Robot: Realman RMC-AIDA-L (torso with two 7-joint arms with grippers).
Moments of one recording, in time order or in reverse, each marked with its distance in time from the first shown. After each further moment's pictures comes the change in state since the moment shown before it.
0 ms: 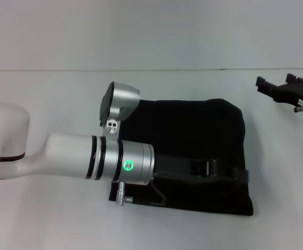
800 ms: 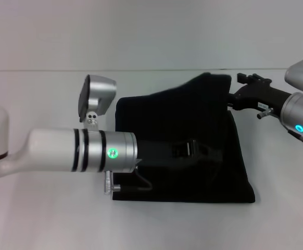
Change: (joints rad) left arm 0.049 0.004 -0.074 0.078 0.030 -0.017 -0.093; right arm 0.087 0.003 -0.057 0.015 -0.224 -0.087 0.009
